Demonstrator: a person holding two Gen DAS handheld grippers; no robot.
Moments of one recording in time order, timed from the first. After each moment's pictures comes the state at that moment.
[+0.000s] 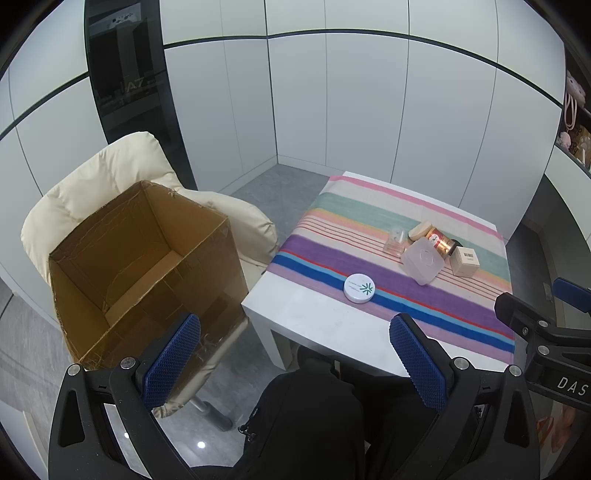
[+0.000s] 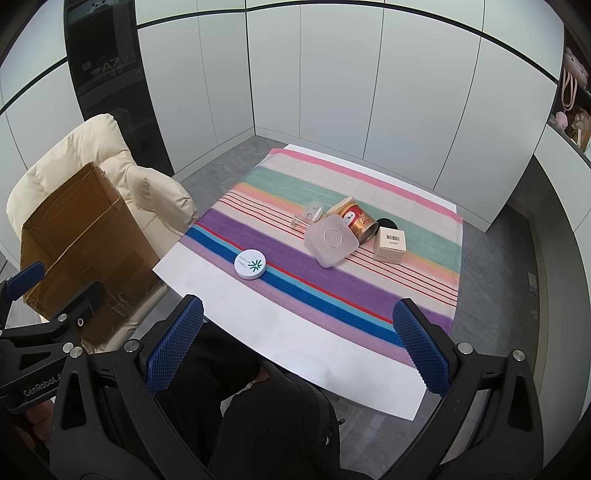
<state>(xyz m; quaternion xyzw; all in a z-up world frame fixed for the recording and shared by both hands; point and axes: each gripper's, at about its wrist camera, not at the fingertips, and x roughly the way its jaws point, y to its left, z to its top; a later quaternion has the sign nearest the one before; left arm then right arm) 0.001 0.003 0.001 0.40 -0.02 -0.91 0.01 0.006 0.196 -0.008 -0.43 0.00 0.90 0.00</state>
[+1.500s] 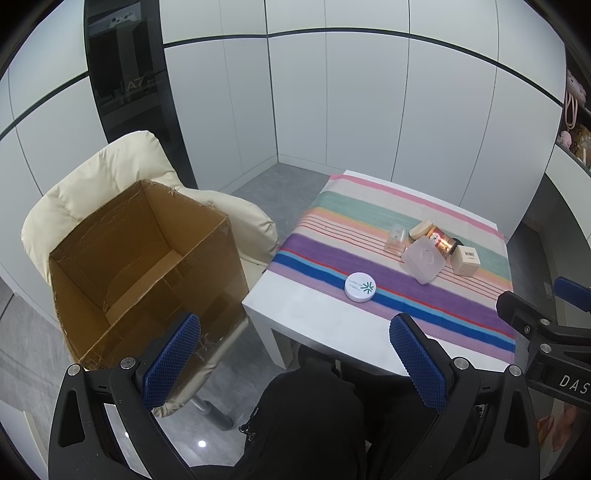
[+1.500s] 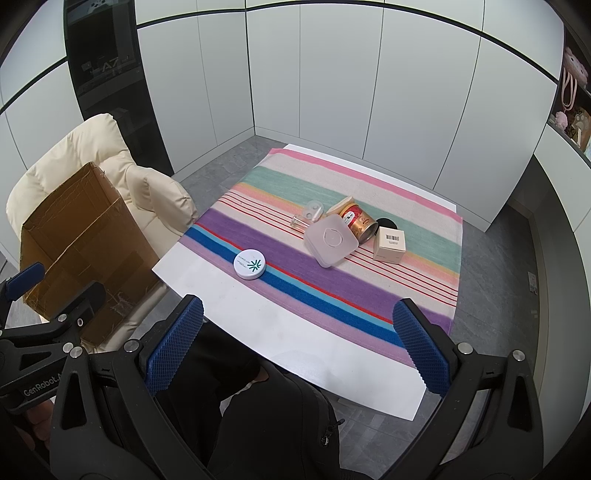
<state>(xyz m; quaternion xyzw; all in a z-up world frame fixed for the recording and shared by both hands) 0.001 0.005 0.000 0.41 -0.02 -0.91 0.01 0.006 0.197 -0.008 -0.43 0.00 0.90 0.00</state>
